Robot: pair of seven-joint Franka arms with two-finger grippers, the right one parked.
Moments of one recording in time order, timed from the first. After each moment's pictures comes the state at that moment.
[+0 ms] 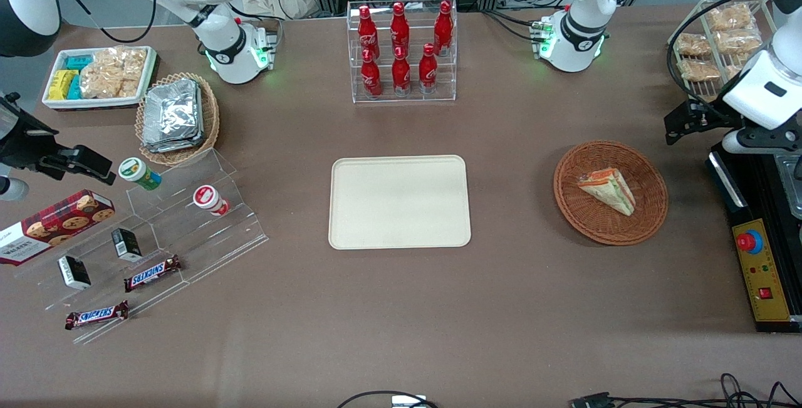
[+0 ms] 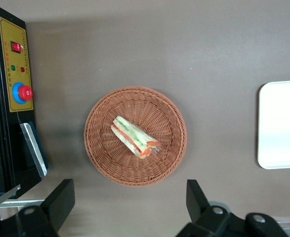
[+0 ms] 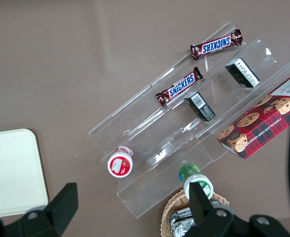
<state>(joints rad) 0.10 -0.06 -0.17 -1.68 0.03 1.61 0.00</state>
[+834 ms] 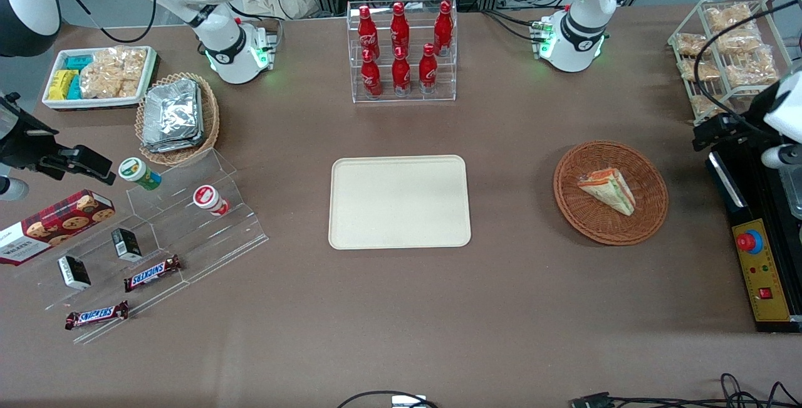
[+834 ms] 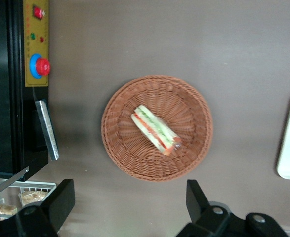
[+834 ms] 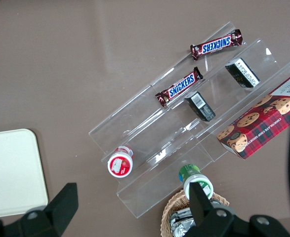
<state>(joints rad) 0.23 -0.02 -0.14 -1.73 0.04 1.64 0.00</state>
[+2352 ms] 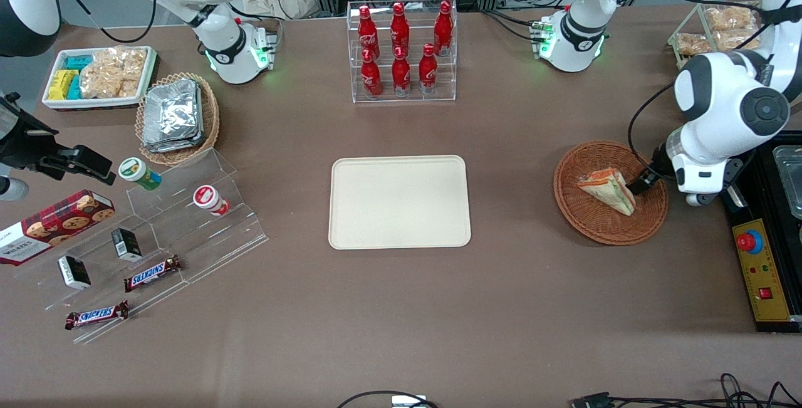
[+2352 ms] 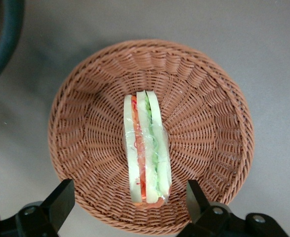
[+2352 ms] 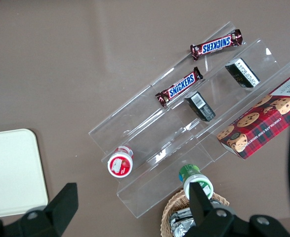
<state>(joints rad) 0.19 0.04 -0.16 -2.26 0.04 2.18 -0.73</state>
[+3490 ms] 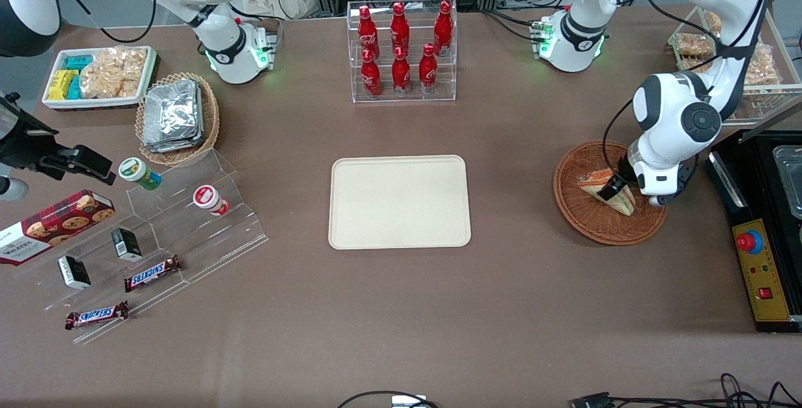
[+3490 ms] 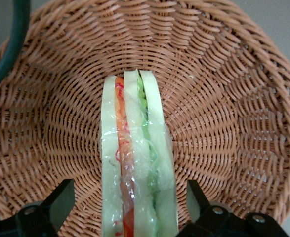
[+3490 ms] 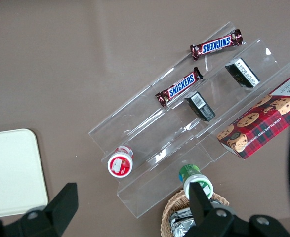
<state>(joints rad) 0.18 0.15 -0.16 -2.45 0.04 2.53 -0.80</state>
